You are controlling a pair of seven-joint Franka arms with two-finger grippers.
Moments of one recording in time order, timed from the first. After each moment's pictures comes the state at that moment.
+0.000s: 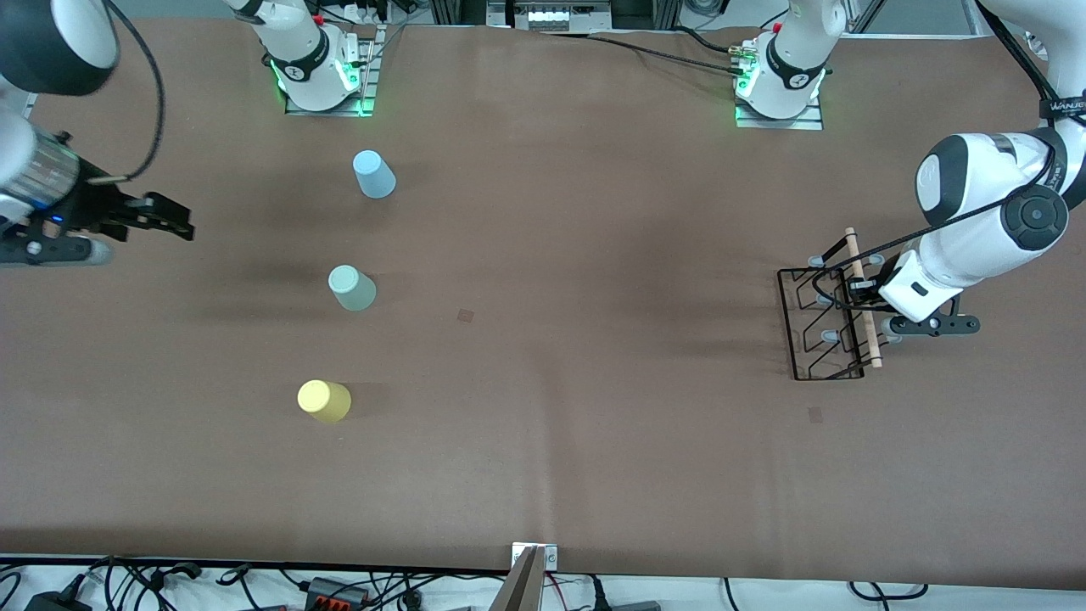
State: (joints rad) left arm 0.19 0.20 -0.15 -2.05 0.07 2.18 -0.04; right arm 0.02 0.05 0.02 -1.79 0.01 1.73 -0.02
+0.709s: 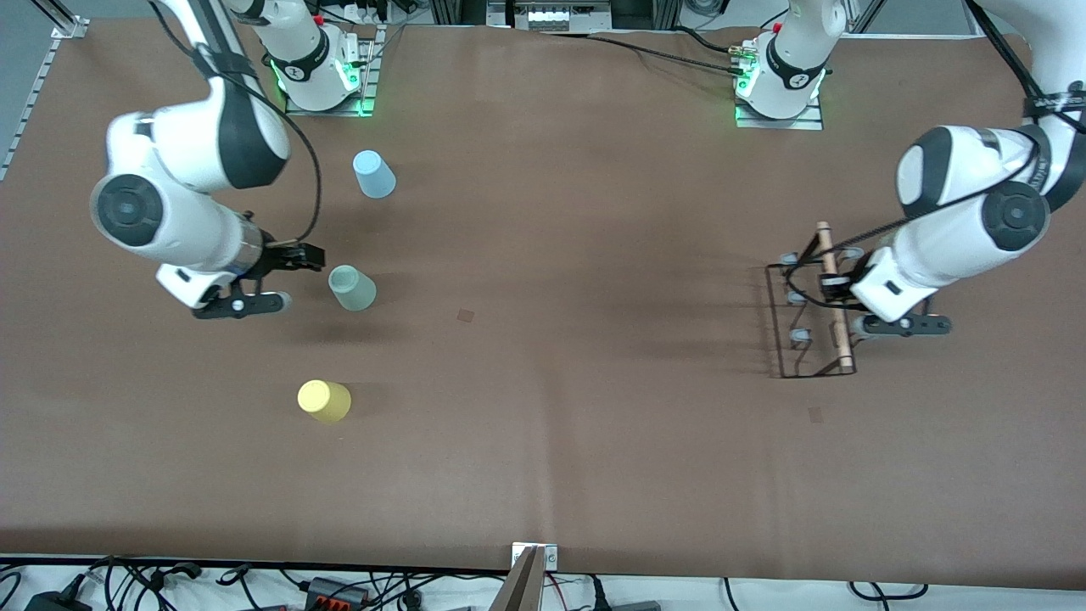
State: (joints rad) left arm 0.17 0.20 -0.29 -1.95 0.00 2.05 -0.15; right arm 0.20 0.23 0.02 -1.93 0.01 1.96 0.12
